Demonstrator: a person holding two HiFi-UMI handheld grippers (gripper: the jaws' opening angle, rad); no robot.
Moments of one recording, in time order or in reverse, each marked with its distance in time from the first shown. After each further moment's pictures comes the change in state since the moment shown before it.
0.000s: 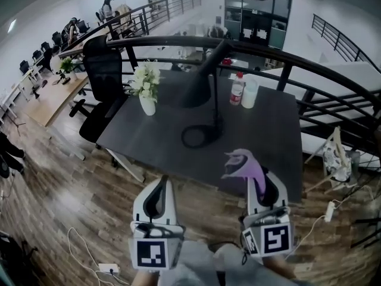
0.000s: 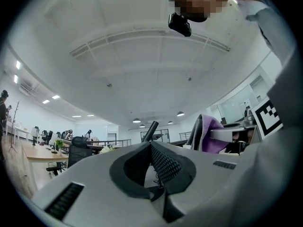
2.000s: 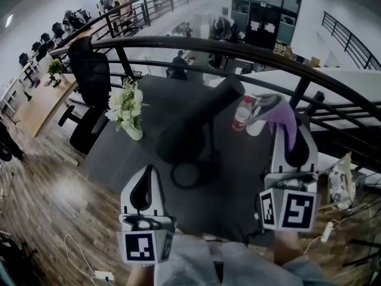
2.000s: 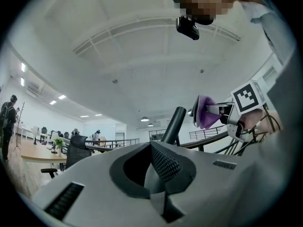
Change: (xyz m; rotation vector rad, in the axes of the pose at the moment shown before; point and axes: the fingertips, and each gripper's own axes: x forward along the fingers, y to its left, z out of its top) left arm 0.251 0.062 -0.022 -0.003 -0.003 0.111; right arm 0.276 -0.172 0.043 -0.129 -0.163 -0.152
